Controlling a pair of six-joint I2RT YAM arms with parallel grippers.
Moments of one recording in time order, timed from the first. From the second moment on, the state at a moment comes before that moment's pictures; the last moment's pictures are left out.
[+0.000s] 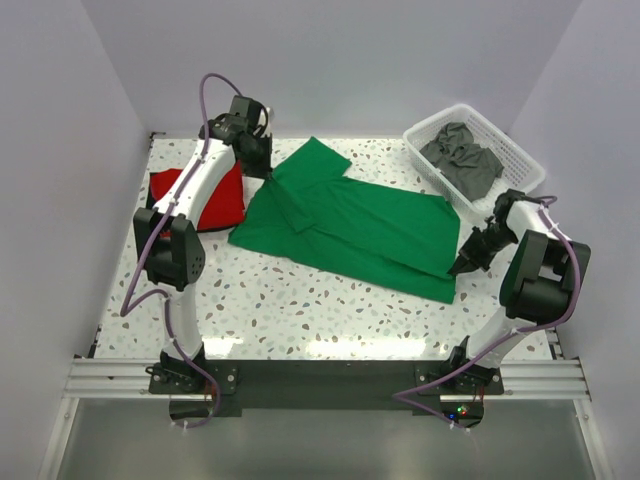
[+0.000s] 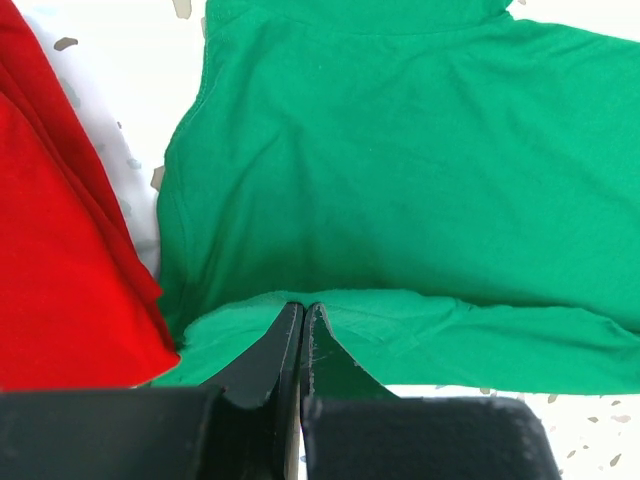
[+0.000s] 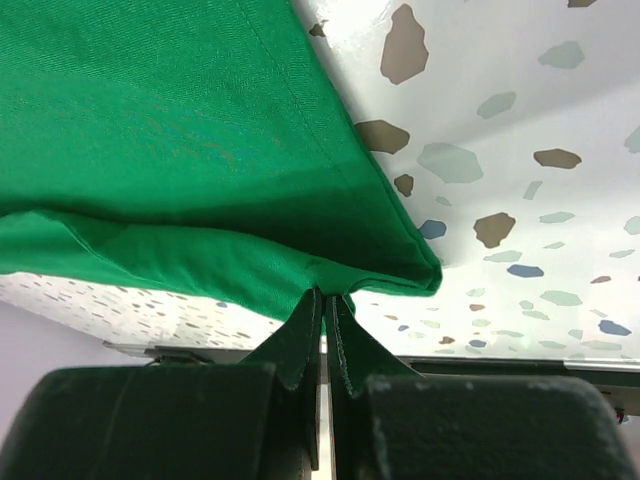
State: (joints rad) left arm -0.28 2.03 1.98 -0.93 0.08 -0.25; right arm -0.33 1.72 1.14 -1.06 -0.30 0.38
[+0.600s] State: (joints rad) left arm -0.27 2.04 1.98 -0.93 0.07 -0.23; right arm -0.35 1.75 1.15 -1.05 -0.30 0.38
